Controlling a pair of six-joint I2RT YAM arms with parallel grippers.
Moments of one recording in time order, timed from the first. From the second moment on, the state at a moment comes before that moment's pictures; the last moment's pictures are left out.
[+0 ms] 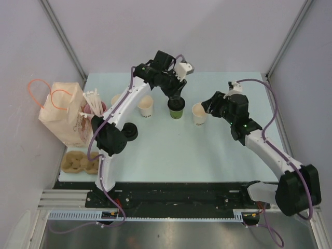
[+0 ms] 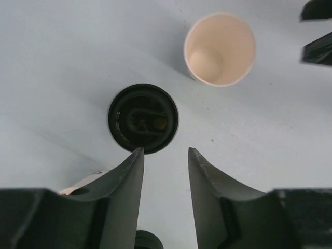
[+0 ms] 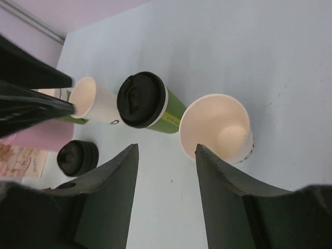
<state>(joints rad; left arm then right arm) -0.58 2.12 2.29 -1.04 0.32 0.38 0.34 1.18 0.87 0.03 -0.08 0.56</state>
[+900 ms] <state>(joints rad) -0.44 2.16 2.12 -0.82 0.35 0.18 0.46 1.85 1.22 0.26 -0.05 0.61</state>
